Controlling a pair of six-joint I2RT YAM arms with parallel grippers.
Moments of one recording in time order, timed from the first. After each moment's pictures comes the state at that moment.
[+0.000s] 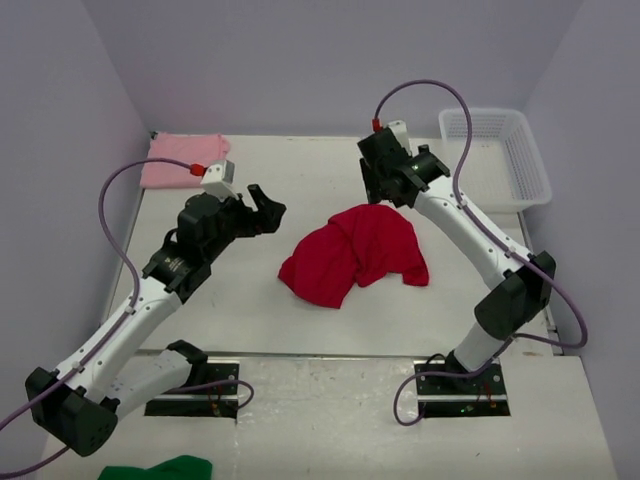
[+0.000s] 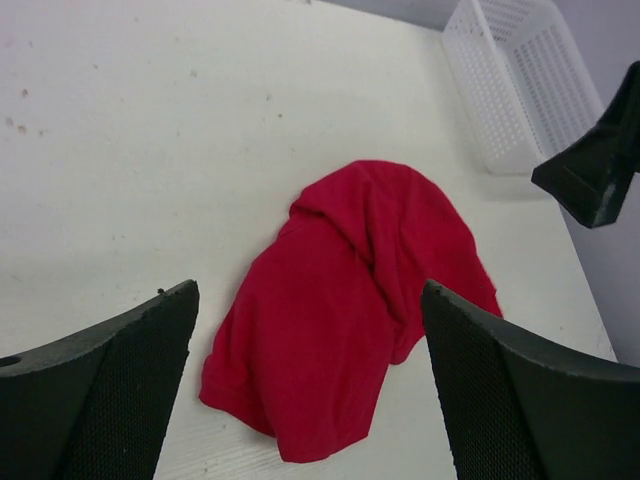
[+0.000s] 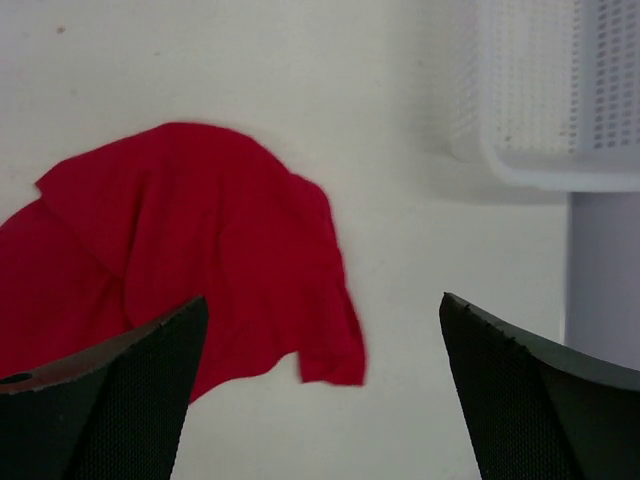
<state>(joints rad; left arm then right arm) -0.49 0.94 0.88 -0.21 -0.07 -0.54 0.59 1.69 1.75 -1.01 0.68 0.27</state>
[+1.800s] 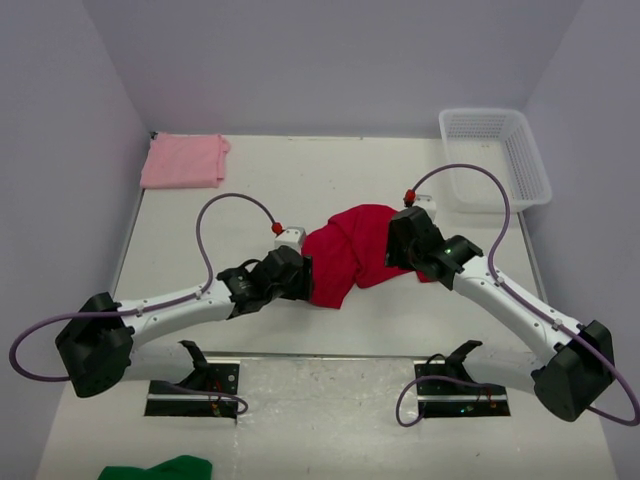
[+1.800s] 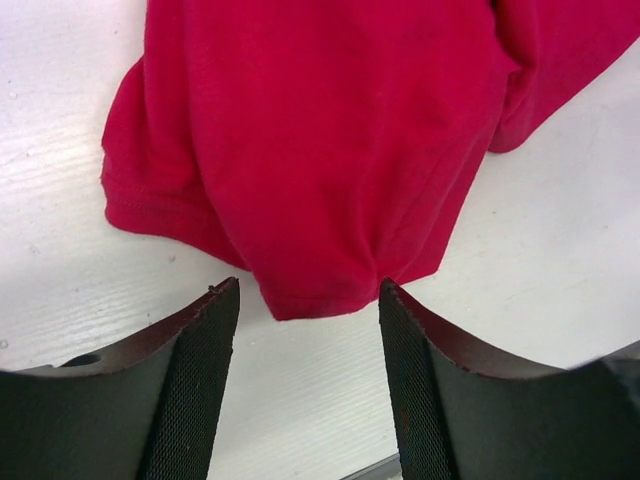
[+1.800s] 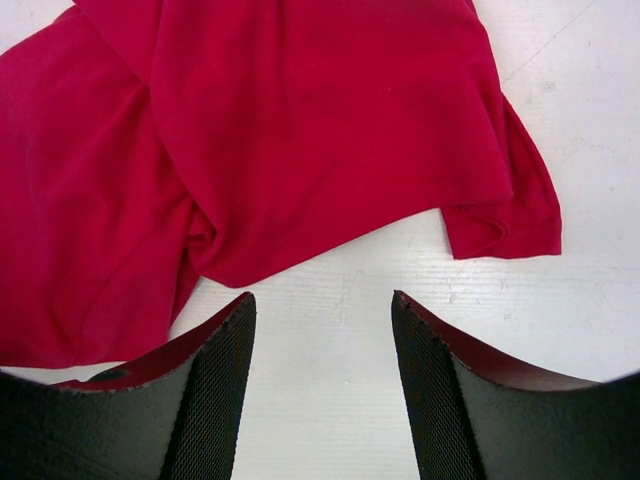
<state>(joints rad) -0.92 1.24 0.67 -0.23 -0.26 -0.67 0.61 1.16 0.92 -0.68 0.35 0.58</state>
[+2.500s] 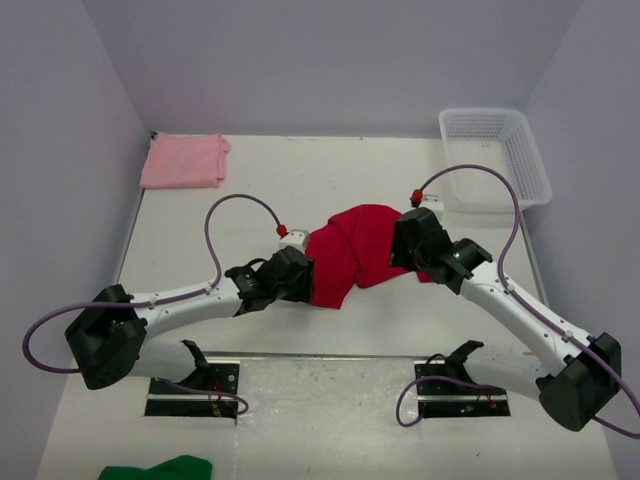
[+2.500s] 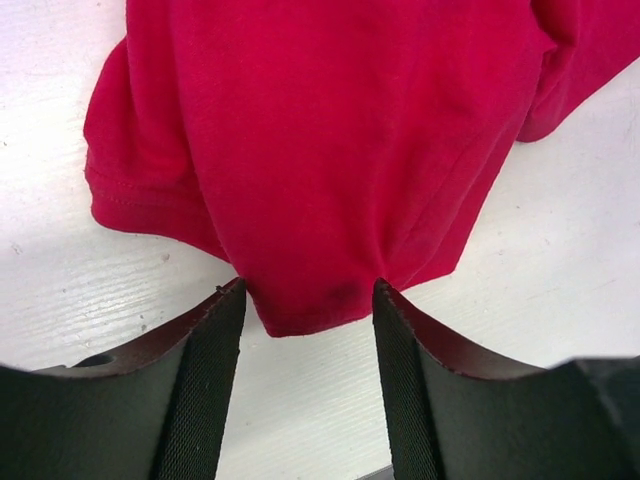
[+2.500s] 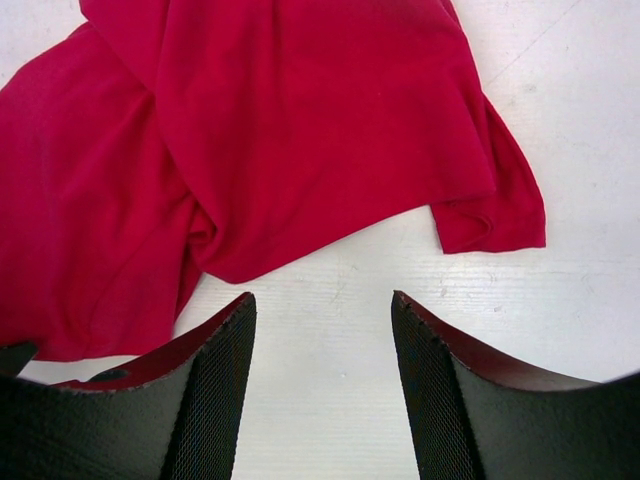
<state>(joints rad) -0.92 1.32 0.69 -0.23 -0.25 -0.67 0.61 1.10 0.92 -0.71 0.35 0.59</state>
